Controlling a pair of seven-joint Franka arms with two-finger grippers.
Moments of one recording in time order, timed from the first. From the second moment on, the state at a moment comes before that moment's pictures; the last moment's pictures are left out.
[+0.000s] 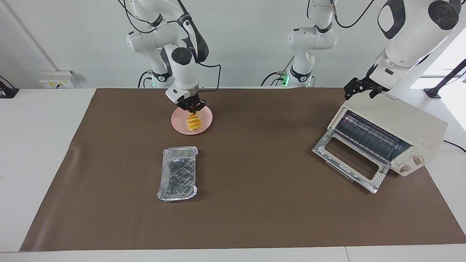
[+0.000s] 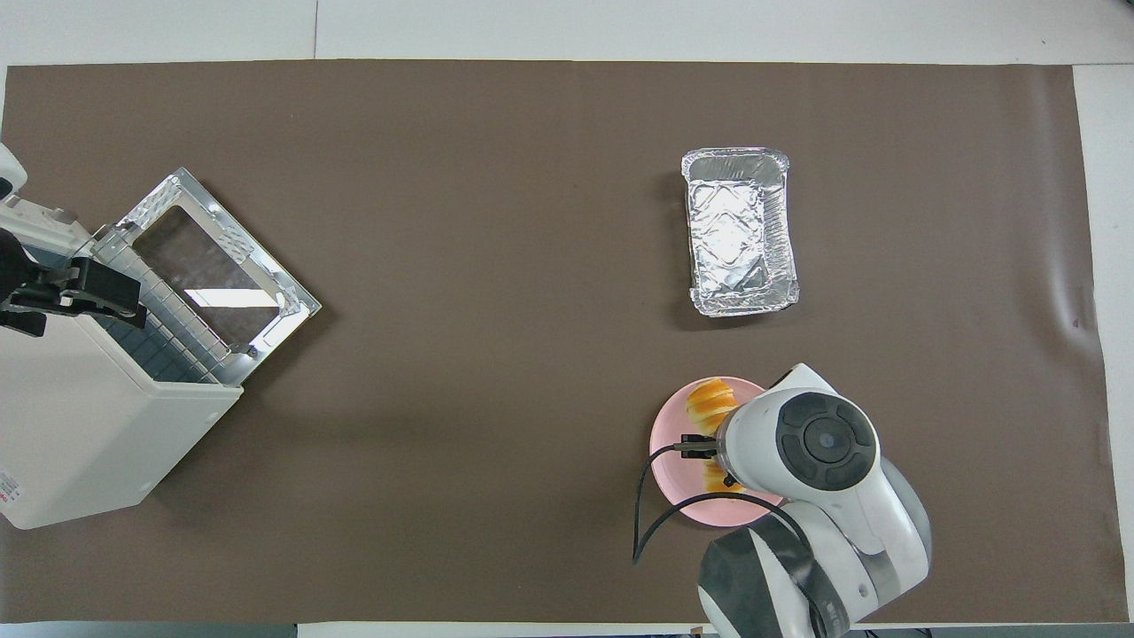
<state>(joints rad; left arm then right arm) -0.09 0.01 0.05 -1.61 0.00 1.42 -0.04 0.42 -0.18 0.06 -2.53 0.04 2.28 0.51</state>
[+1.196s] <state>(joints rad) -0.09 0.01 0.05 -1.61 0.00 1.42 -0.04 0.36 -0.16 0.05 -2.16 0.04 1.95 0.50</state>
